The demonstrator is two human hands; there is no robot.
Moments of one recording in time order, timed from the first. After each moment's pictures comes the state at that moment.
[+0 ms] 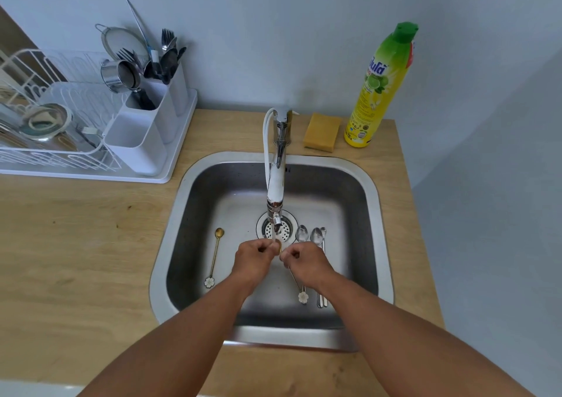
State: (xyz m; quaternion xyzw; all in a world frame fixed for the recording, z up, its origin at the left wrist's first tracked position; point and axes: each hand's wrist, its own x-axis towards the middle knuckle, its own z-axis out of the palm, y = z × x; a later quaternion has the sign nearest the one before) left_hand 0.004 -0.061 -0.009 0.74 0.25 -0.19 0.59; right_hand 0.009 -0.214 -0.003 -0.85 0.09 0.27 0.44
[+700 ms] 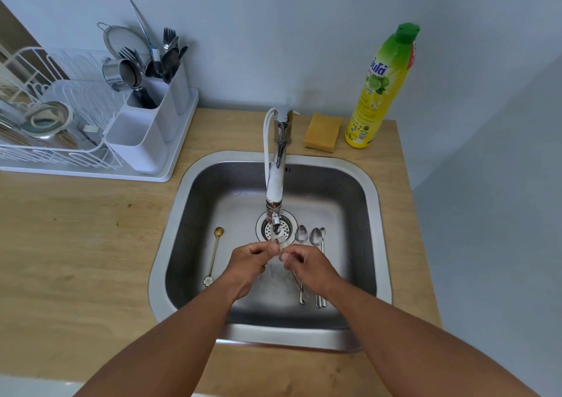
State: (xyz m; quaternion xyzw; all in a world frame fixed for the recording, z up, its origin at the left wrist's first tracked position) left_hand -0.005 -0.049 -0.006 0.64 0.26 -0.23 0.69; right_hand -0.002 -0.229 -0.002 -0.82 0.02 0.25 0.52
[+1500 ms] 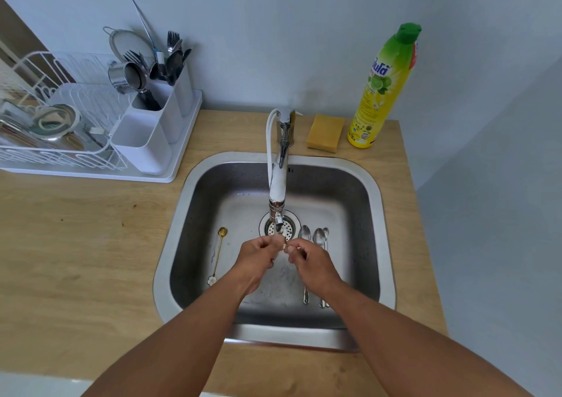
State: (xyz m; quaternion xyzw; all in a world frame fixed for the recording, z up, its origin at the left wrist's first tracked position) left_hand 0.004 -0.061 0.001 0.63 0.28 -0.21 0.69; right_hand -0.004 -0.220 -0.001 -0.84 0.05 0.19 0.50
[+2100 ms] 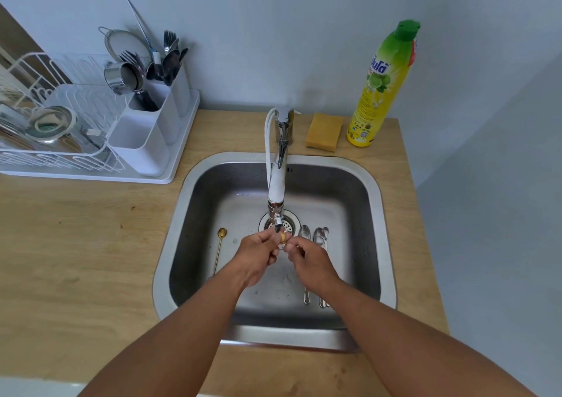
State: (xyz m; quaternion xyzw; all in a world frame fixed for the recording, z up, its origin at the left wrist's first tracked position) left_hand 0.018 -0.059 0.007 0.56 0.25 -0.25 0.75; right_hand -0.001 -0.215 0.001 -0.84 0.05 0.18 0.52
